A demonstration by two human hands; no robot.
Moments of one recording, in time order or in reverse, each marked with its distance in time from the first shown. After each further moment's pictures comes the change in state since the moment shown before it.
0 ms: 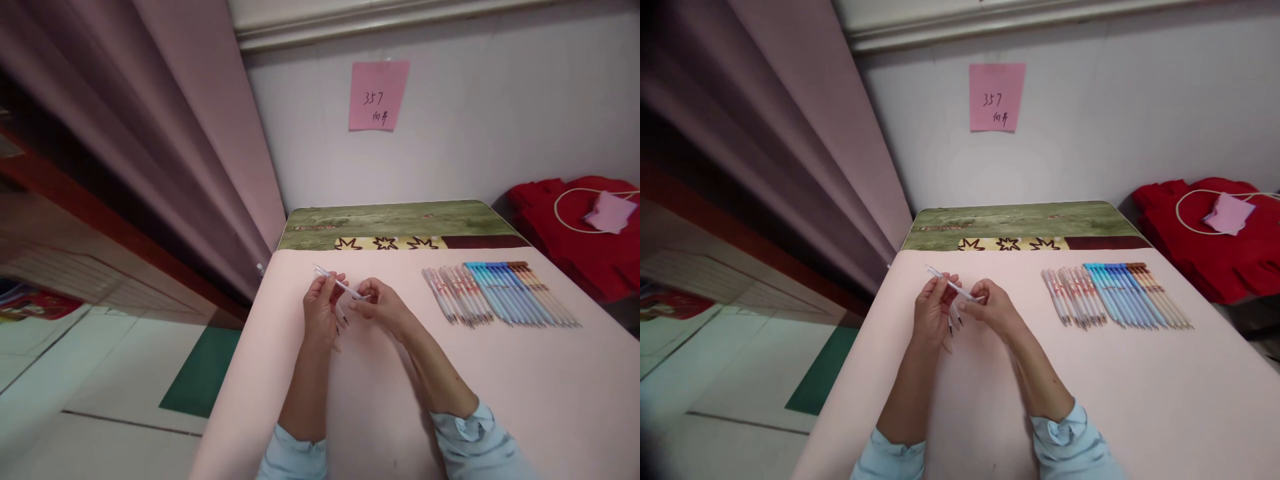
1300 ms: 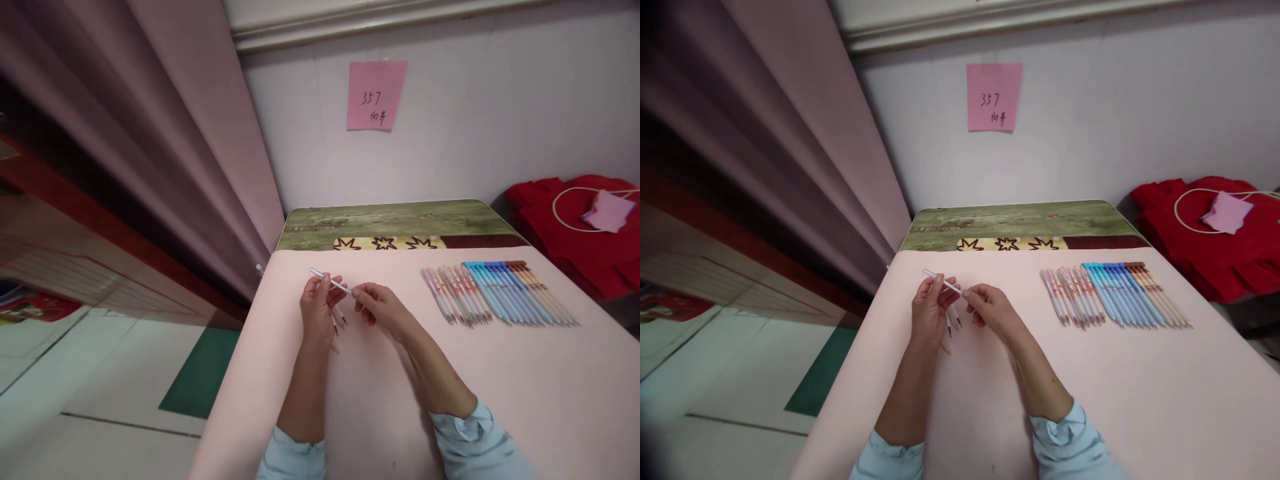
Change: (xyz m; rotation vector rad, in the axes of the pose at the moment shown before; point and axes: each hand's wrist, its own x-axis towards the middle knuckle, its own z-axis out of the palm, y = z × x) left_hand 0.000 0.002 -0.002 0.085 0.025 0.023; right_hand 0.002 0.000 0.002 -0.043 -0.016 0.045
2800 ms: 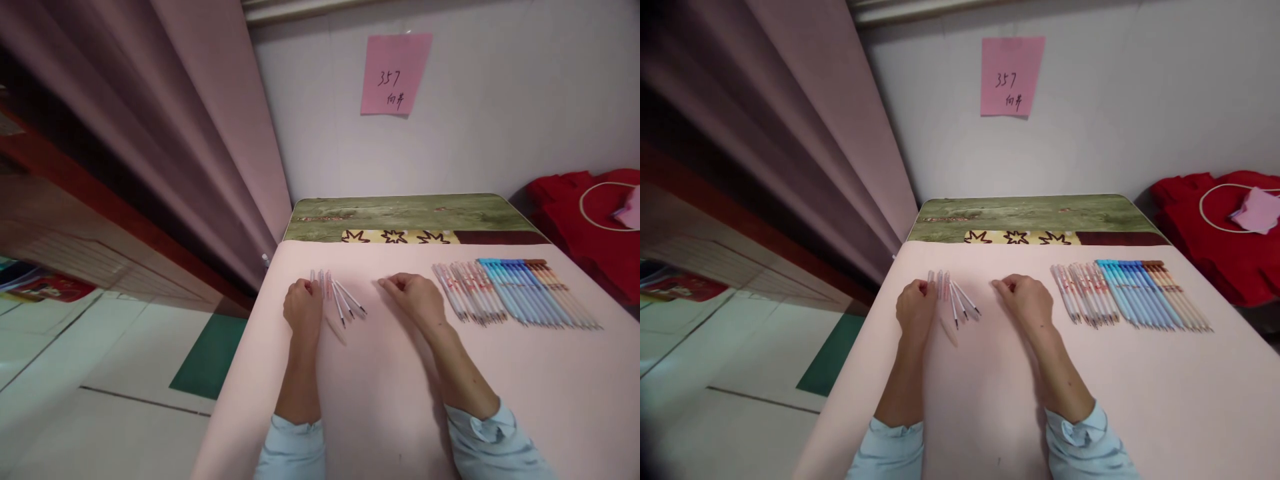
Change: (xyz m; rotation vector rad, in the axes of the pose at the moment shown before) left_hand 0.012 0.023 -0.042 1.597 0.334 0.206; right_hand -0.008 -0.012 -0.034 -1.027 0.484 0.029
